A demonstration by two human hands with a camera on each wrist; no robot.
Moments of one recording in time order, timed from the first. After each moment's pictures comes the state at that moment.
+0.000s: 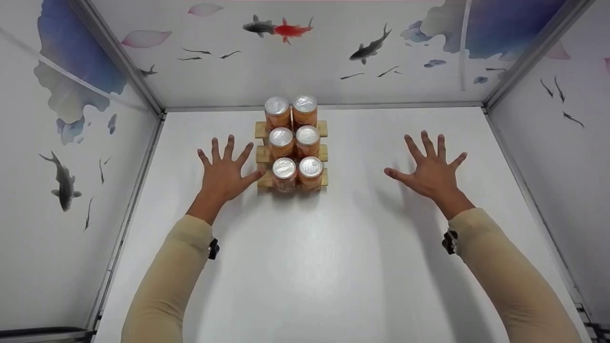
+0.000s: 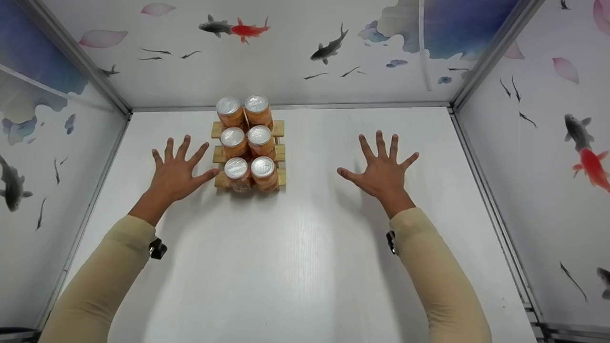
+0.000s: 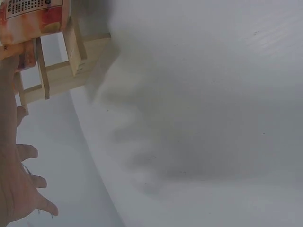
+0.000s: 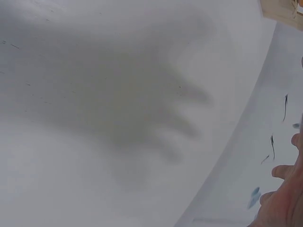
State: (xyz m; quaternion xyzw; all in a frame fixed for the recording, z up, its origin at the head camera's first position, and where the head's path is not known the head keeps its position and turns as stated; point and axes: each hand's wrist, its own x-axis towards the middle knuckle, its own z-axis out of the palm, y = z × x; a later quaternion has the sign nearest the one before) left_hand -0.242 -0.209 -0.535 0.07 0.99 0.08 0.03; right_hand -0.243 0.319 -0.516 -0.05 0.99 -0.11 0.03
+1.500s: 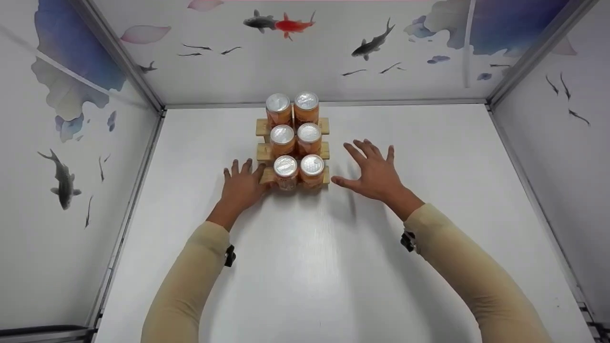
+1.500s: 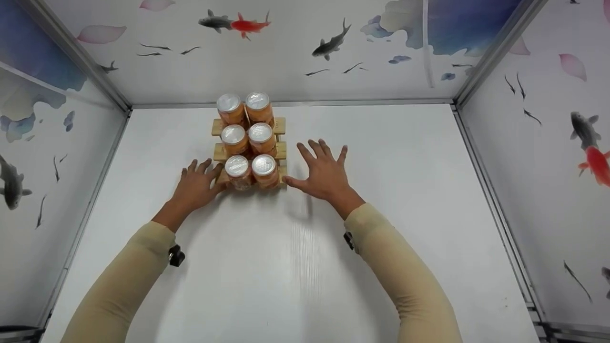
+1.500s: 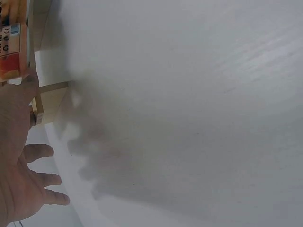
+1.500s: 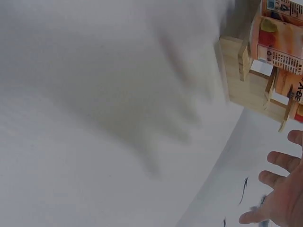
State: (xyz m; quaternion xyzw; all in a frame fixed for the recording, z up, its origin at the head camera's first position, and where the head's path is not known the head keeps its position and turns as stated) left_hand -0.233 -0.175 -0.577 0.06 0.99 0.09 0.10; right_hand -0.241 0.195 -0.522 -0.18 0.97 -0.16 0.02
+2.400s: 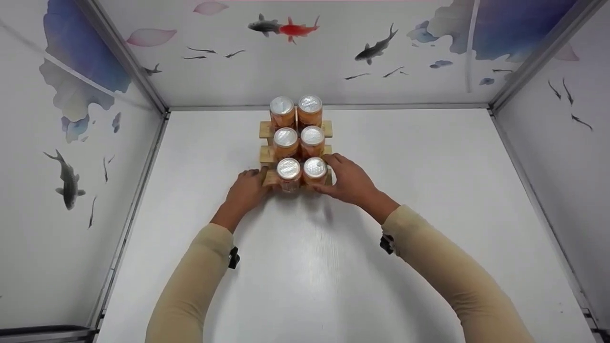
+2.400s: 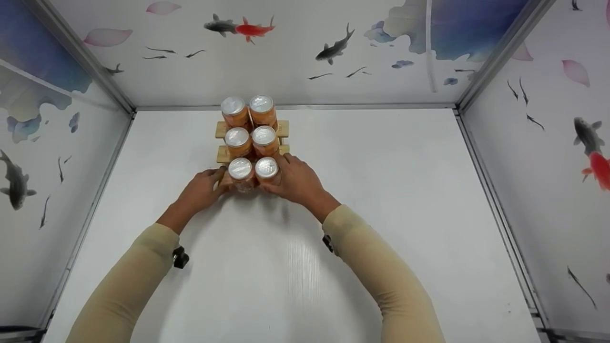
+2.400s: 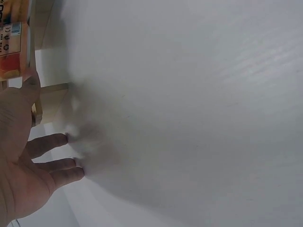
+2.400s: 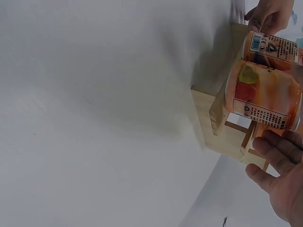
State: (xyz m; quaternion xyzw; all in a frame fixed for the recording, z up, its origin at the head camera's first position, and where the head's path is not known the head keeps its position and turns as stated) left_hand -0.235 -0.175 -0.584 0.07 0.97 0.19 0.10; right_hand -0.237 0.133 -0.521 -0.26 0.93 -0.26 0.02
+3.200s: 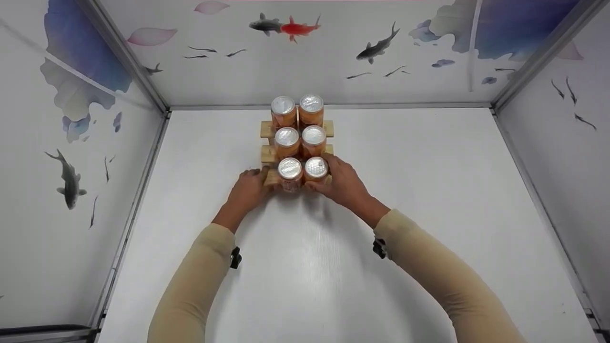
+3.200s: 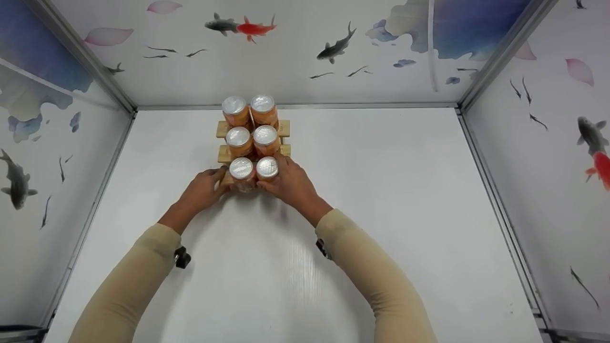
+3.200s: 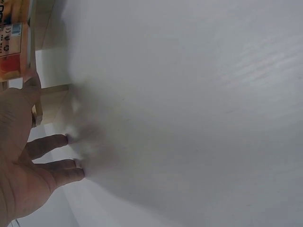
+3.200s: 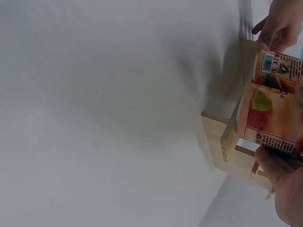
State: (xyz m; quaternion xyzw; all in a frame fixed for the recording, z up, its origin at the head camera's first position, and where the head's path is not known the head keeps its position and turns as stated) left_hand -0.235 -0.175 -0.585 0.09 0.97 0.19 0.08; right_hand -0.235 0.116 -0.541 -0.24 0.90 -0.37 -0.02
